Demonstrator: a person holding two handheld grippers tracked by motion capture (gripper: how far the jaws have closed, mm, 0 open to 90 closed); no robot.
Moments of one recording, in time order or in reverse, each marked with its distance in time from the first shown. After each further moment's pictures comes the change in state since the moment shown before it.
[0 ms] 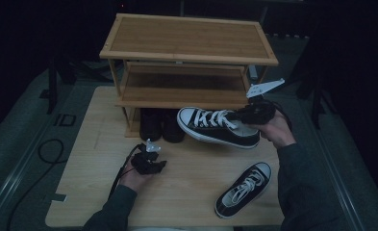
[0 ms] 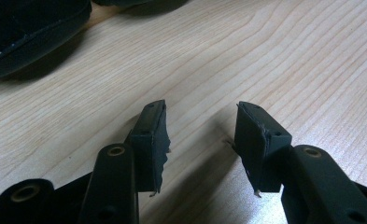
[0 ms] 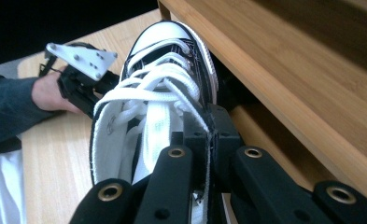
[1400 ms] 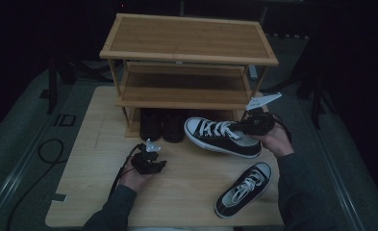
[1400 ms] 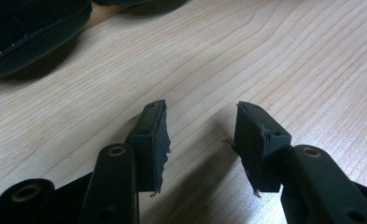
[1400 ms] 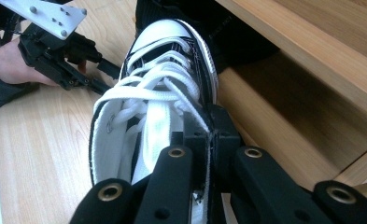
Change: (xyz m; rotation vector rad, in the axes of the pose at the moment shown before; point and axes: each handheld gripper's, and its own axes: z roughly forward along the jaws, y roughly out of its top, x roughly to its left) left arm 0.000 0.000 0.000 0.000 0.001 0.001; right arm -0.005 -0.041 0.016 0.073 -0.059 0.041
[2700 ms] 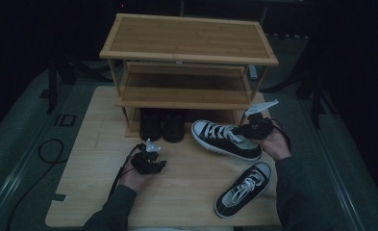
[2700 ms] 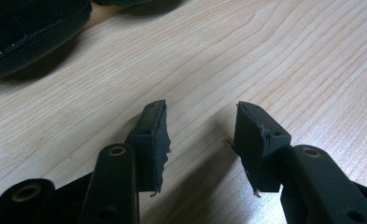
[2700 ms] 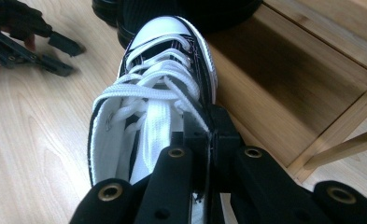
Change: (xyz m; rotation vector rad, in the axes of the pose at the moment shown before) left arm 0.000 0.000 0.000 0.000 -0.001 -0.001; right arm -0.015 -0.027 0.017 0.052 -0.097 0.045
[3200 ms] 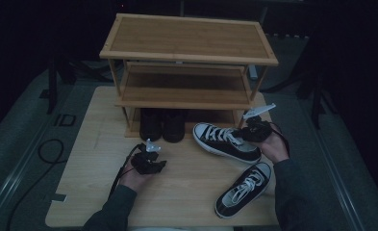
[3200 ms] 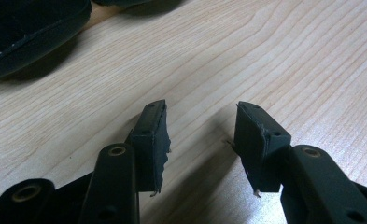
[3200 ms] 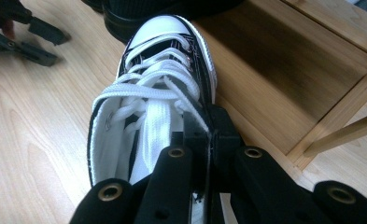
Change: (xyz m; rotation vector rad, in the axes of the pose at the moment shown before) left arm 0.000 0.000 0.000 0.000 0.000 0.001; right arm 0.000 -0.010 0.010 0.032 -0.035 0.012
